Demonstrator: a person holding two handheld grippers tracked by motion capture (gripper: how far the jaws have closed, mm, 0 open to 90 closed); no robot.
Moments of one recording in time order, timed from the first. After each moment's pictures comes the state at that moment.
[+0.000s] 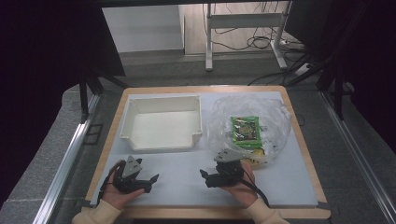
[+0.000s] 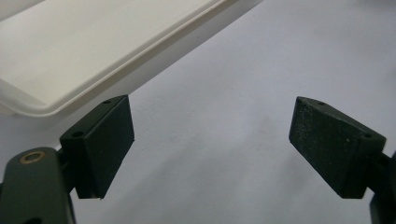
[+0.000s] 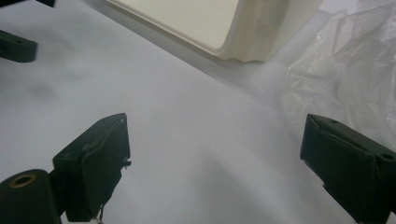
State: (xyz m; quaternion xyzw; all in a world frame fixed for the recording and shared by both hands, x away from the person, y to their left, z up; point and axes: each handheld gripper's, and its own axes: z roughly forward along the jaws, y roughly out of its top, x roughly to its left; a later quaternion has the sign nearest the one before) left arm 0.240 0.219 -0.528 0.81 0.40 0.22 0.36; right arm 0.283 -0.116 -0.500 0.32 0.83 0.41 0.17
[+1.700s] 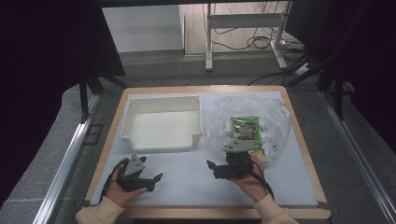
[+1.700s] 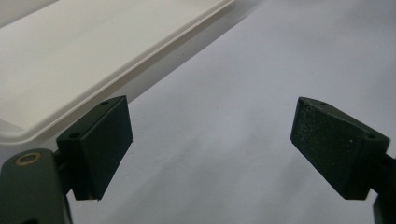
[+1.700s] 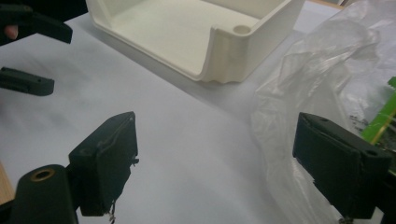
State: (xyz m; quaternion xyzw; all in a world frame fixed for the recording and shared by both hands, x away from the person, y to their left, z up) left arm 0.246 0.212 -0.527 0.82 0.38 0.21 0.38; right arm 0.292 -0.136 -0.464 0.34 0.82 0.43 0.17
